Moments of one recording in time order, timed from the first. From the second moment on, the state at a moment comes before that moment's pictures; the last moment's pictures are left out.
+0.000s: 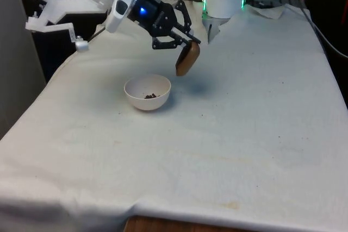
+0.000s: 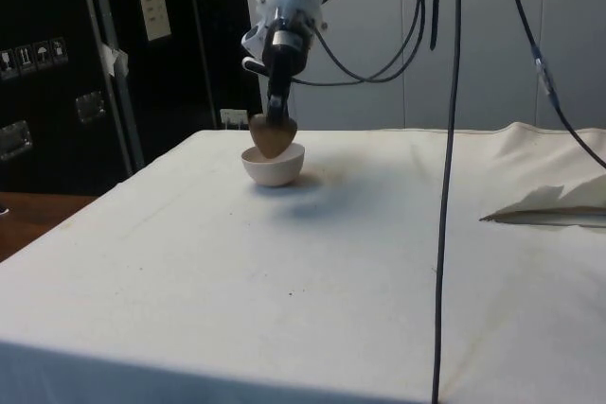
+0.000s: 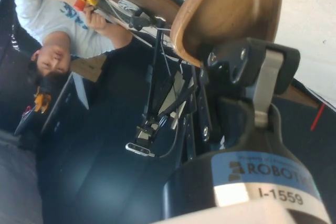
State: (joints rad) arm 0.20 0.72 -0.77 -1.72 1.13 1.40 -1.36
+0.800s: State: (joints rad) arm 0.20 0.57 -0.63 -1.88 0.99 1.65 -1.36
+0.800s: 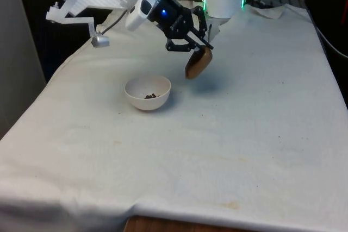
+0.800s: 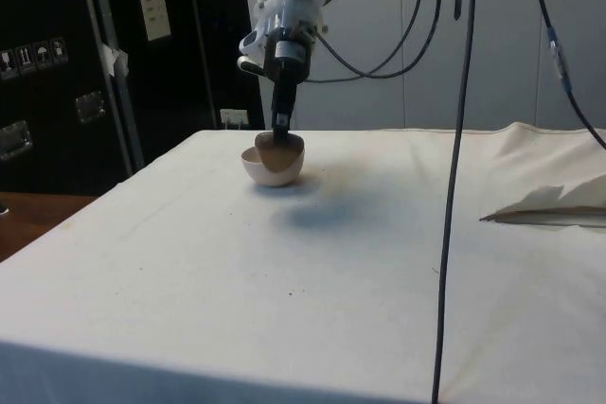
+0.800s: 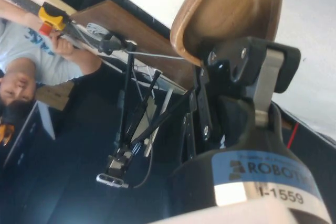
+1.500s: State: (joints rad) arm 0.20 0.47 -0.51 -1.99 0.90 1.87 -1.34
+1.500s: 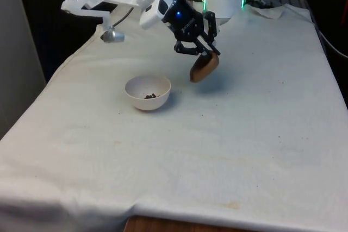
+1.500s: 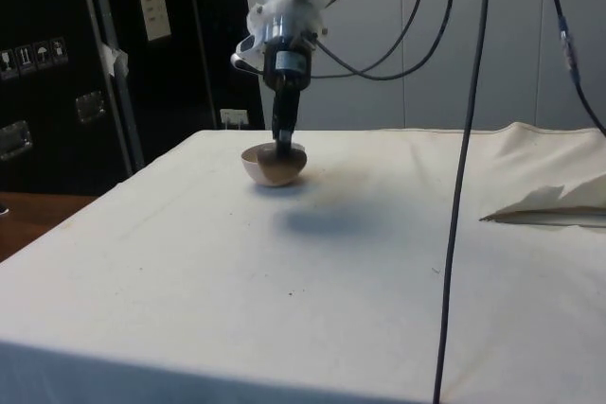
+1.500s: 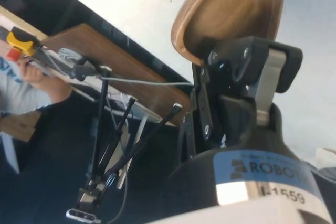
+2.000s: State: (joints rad) arm 0.19 0.42 -0.44 -2.06 0.86 2.01 -1.32
